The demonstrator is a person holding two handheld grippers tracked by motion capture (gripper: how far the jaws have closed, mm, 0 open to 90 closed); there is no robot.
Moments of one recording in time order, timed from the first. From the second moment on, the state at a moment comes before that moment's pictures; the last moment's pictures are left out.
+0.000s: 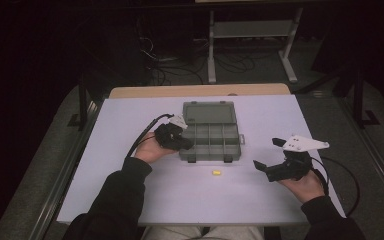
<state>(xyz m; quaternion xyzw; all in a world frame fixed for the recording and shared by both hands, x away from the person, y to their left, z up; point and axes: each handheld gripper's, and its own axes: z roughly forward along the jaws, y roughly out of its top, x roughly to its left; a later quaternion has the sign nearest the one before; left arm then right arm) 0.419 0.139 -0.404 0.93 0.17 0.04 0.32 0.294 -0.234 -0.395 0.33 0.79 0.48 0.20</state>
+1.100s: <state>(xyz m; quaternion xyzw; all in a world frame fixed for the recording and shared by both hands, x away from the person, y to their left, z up) 0.380 0.134 -0.358 0.90 0.12 0.04 0.42 0.295 -0.233 -0.395 0.33 0.79 0.48 0.20</state>
